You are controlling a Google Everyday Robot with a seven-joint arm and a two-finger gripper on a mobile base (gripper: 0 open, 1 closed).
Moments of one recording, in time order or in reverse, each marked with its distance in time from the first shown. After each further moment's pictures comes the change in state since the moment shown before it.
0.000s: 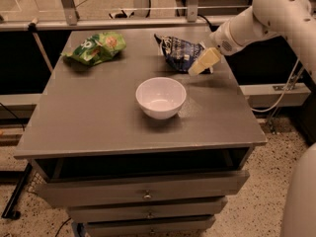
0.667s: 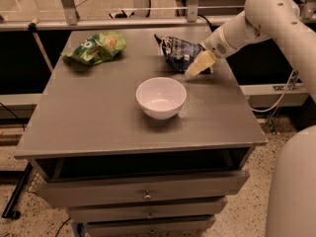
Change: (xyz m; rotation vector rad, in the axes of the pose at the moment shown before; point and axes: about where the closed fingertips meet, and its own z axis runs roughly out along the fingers) arm 0.007 -0.001 0.024 -0.039 0.019 0.035
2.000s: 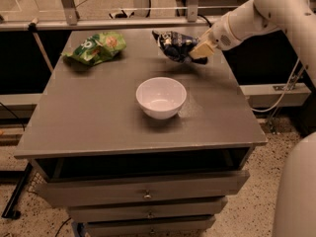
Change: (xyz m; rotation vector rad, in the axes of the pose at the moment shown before) arm -0.031 0.010 -0.029 -0.033 -0.083 -0.085
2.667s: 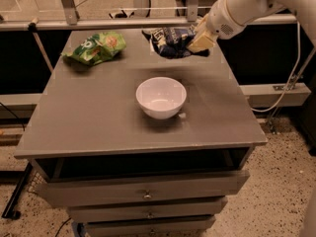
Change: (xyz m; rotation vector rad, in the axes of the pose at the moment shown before) arm -0.041 0.034 -0.040 0.009 0.065 -0.222
